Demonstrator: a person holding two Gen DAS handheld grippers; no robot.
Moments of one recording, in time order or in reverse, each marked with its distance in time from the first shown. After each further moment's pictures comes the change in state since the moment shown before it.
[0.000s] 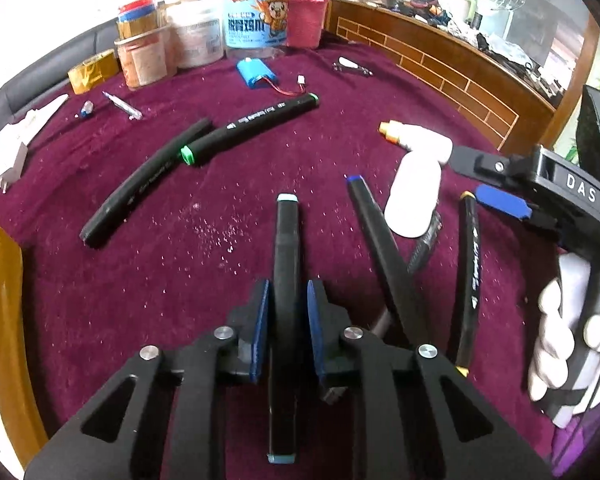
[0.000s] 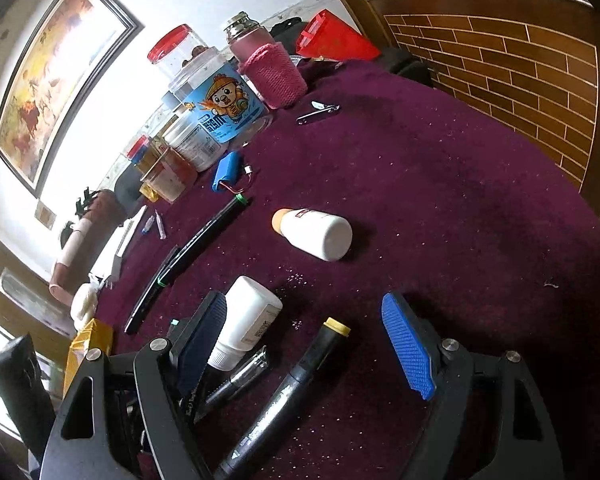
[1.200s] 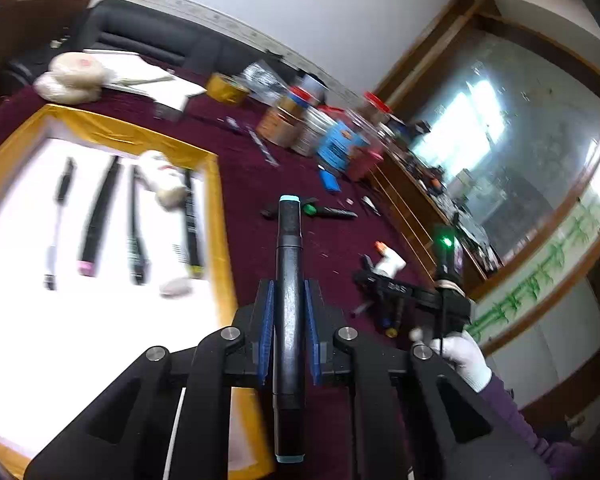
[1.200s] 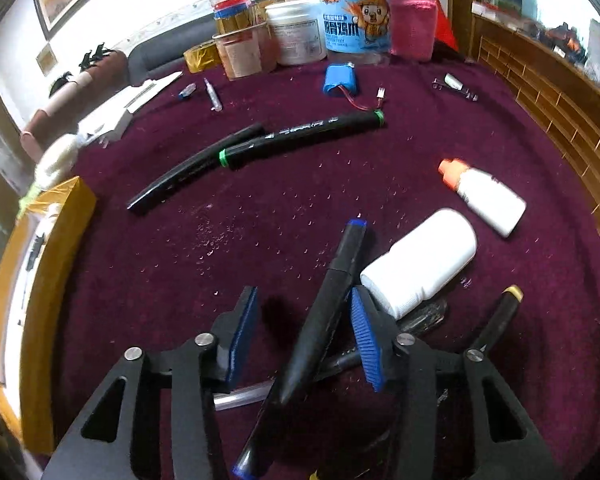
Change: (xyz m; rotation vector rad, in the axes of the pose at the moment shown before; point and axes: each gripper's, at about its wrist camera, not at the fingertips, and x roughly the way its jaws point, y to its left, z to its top) left arm -0.167 0.149 -0.134 -0.500 -0.363 -0.260; right arm 0.044 0.127 -0.052 -0.449 0.222 -0.190
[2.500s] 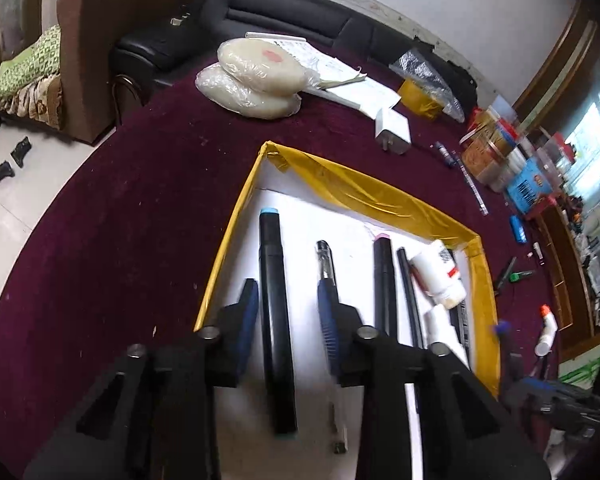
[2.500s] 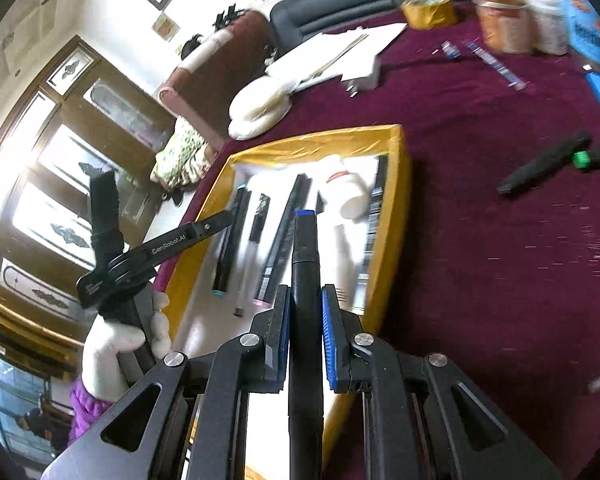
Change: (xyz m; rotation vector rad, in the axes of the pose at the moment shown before) left arm 0.011 0.175 0.094 -0.141 0.101 0.502; right arm -0.007 0.222 0.007 -0.104 0.181 0.566
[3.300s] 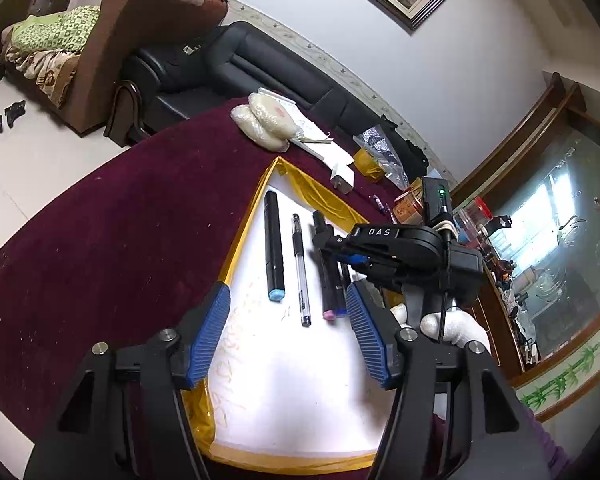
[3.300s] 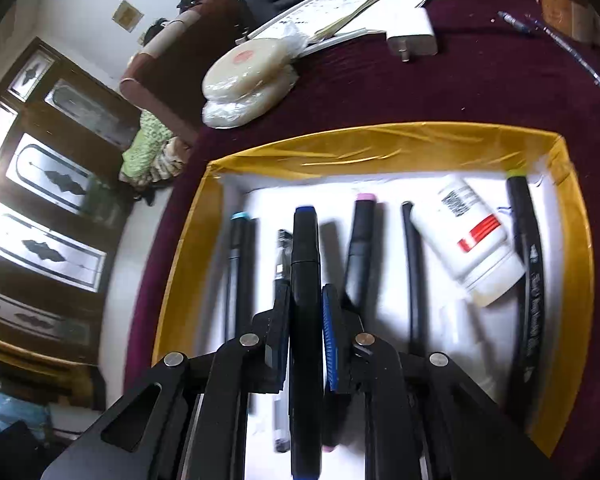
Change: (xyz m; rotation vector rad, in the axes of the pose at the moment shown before) left arm -0.121 0.052 -0.095 -0.193 -0.231 -0.247; right arm 0.114 0.044 0.049 0.075 0.052 -0.108
